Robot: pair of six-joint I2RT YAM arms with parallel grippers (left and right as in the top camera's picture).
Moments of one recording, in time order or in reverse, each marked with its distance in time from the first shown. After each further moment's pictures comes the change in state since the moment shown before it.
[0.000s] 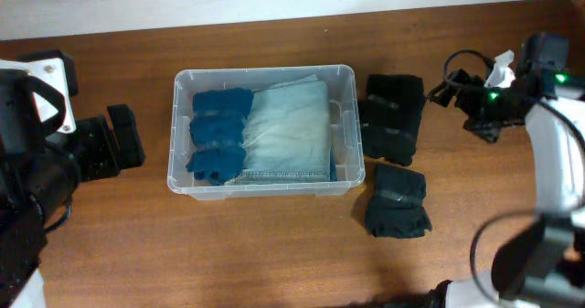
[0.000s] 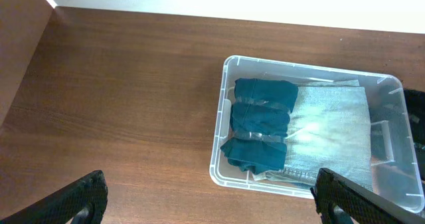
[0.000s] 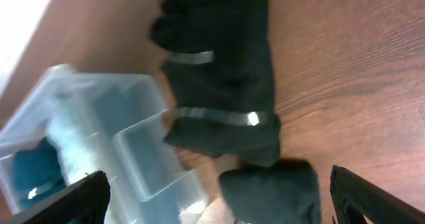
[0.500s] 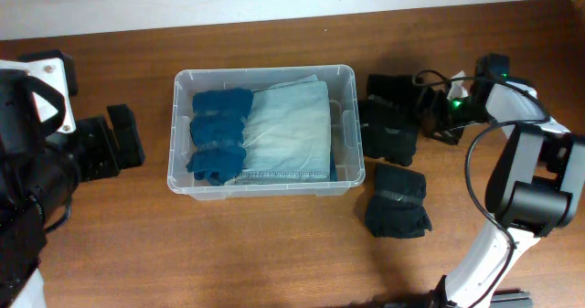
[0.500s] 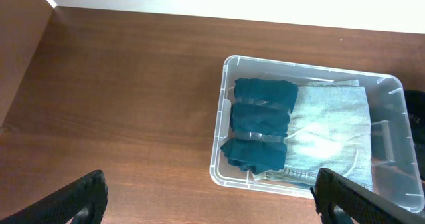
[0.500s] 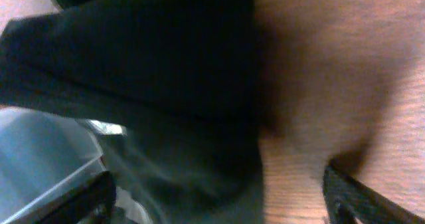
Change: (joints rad) left arm 0.000 0.000 0.000 0.000 0.000 0.000; right arm 0.025 0.408 -0.015 0.247 -0.134 -0.071
